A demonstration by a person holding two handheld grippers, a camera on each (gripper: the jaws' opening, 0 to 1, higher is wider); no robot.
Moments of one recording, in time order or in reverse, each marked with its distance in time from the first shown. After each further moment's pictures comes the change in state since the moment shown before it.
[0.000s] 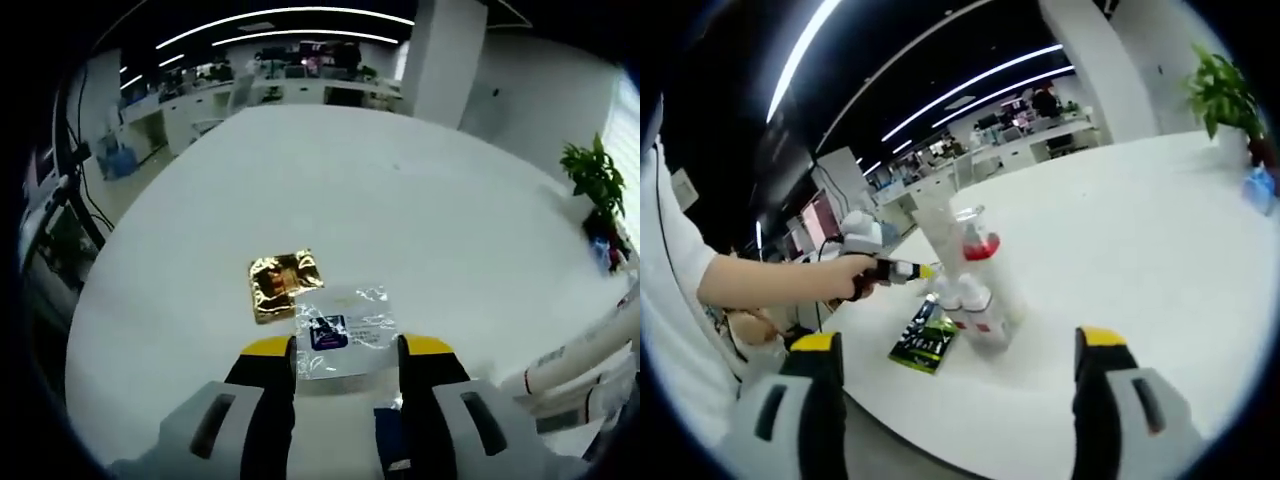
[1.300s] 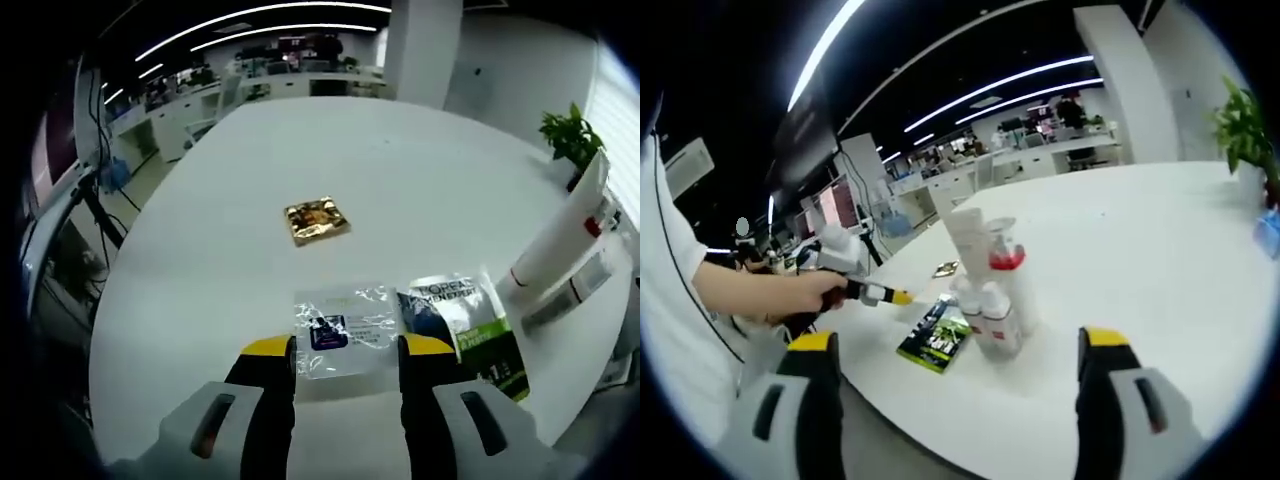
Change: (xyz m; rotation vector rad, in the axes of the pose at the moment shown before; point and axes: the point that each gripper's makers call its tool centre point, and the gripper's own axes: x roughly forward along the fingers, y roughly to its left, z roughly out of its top) left arm -0.064 0.030 -0.062 0.088 0.054 -0.013; right arm -0.007 0.020 0.008 -0.116 0.006 0.048
